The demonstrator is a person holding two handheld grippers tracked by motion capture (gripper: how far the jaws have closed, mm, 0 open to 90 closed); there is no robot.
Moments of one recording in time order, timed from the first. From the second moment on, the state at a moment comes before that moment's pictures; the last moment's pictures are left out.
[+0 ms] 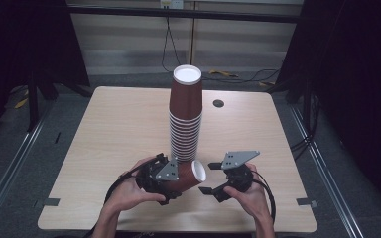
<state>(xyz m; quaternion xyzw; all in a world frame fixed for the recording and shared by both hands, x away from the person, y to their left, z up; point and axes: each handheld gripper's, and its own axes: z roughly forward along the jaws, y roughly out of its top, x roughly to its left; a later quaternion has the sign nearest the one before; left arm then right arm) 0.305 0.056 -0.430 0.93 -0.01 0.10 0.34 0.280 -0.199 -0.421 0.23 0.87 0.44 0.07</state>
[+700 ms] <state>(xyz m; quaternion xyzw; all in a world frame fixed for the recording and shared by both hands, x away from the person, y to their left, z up) 0.298 0.040 -0.438 0.96 -0.04 0.11 0.27 0.295 -0.173 -0.429 0.20 0.92 0.35 0.02</state>
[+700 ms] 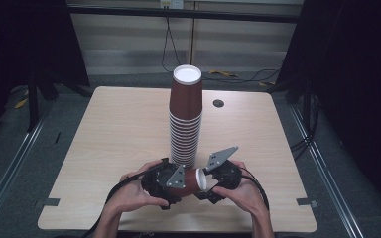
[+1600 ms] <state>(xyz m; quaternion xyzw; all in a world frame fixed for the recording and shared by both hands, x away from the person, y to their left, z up) 0.298 0.038 -0.442 0.95 -0.05 0.08 0.30 0.300 -0.162 -0.428 0.17 0.92 0.35 -0.02</state>
